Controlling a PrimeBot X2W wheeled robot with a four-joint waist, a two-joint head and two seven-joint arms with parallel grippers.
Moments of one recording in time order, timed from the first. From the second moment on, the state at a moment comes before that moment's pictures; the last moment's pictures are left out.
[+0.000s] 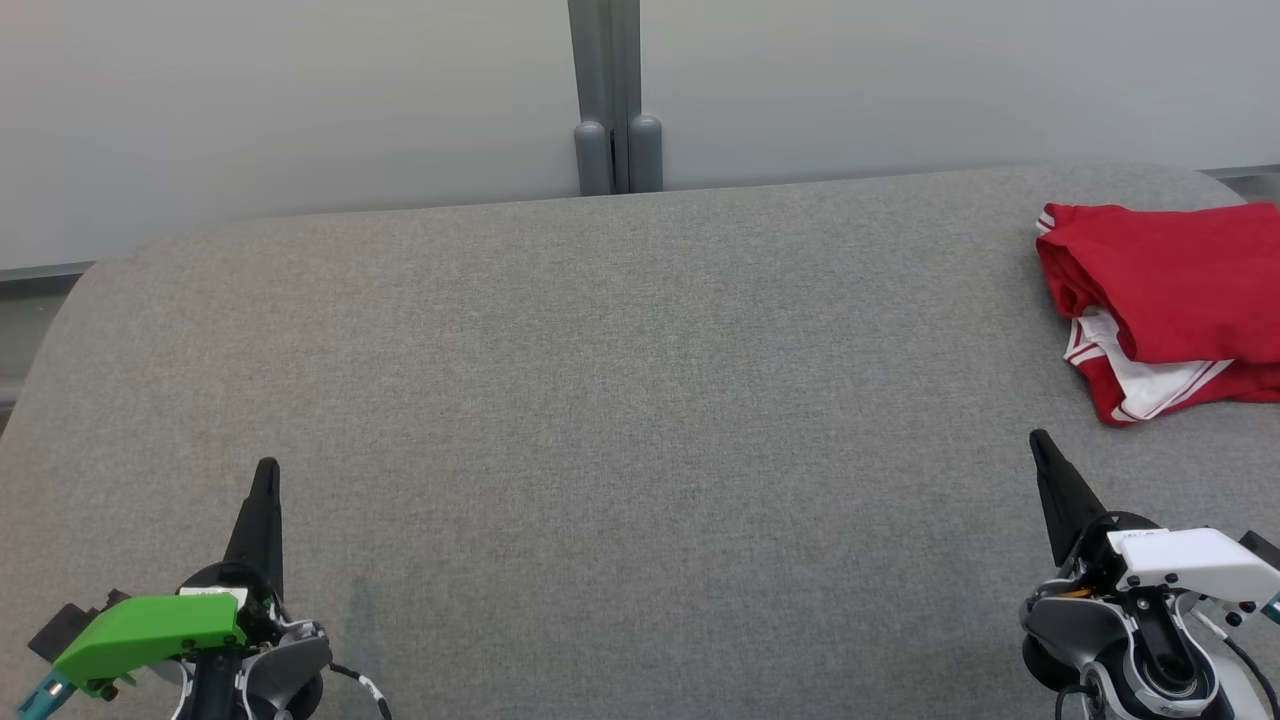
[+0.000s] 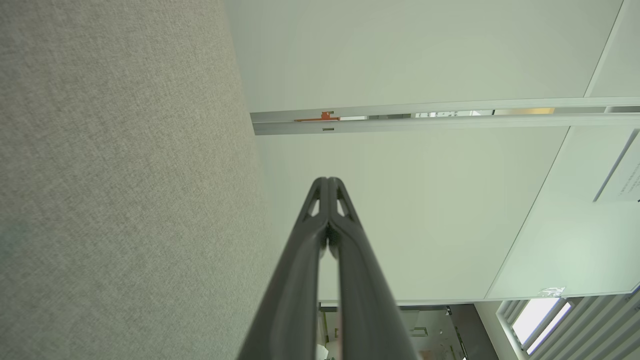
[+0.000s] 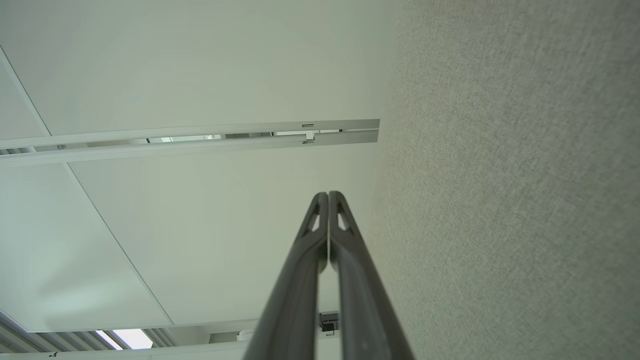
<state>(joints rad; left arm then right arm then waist) -0.10 0.05 0.11 0.25 -1.61 -0.13 0.11 -0.11 -0.05 -0.11 0.24 1.61 0.13 0.11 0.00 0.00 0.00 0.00</state>
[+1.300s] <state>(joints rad) -0.10 0.05 0.11 0.25 -1.61 -0.13 0.11 -0.11 -0.05 -0.11 0.24 1.61 0.13 0.11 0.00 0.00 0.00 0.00</state>
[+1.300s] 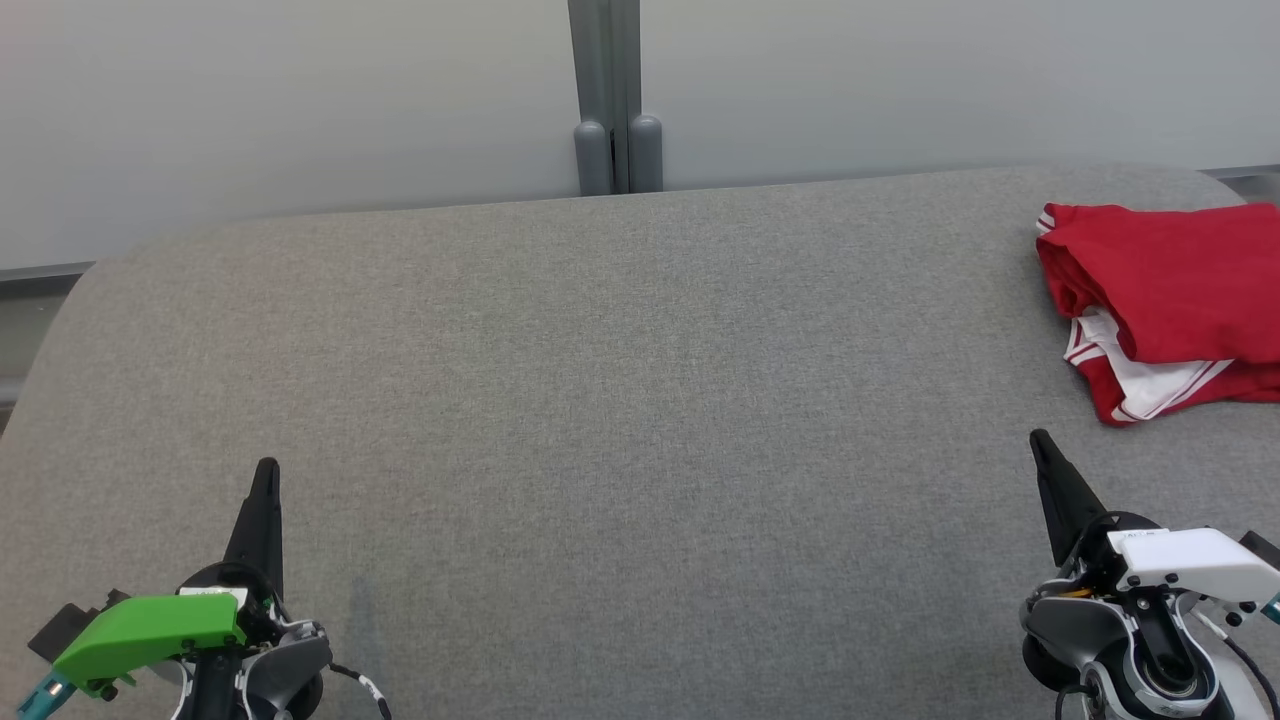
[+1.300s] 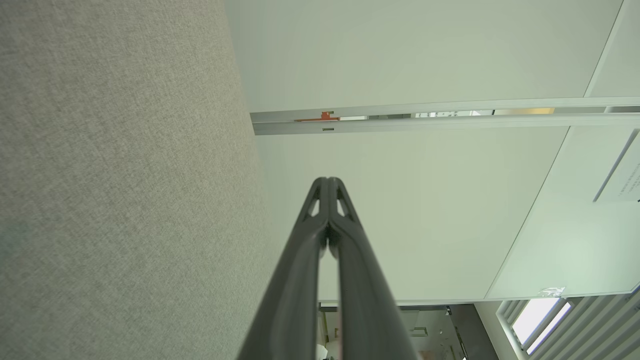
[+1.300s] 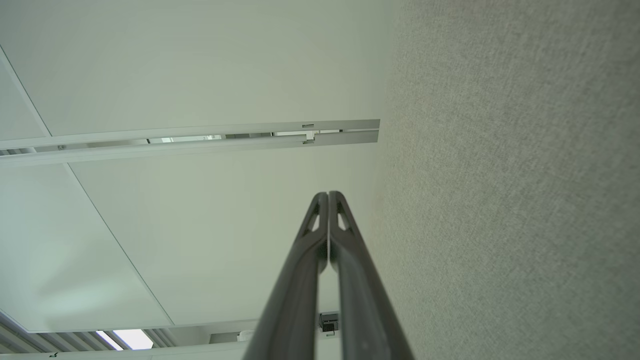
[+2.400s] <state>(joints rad) -0.10 0.05 0.11 0.25 -1.61 -0.13 0.11 -0.11 -0.05 -0.11 0.24 1.61 0.13 0.11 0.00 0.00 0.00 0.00</state>
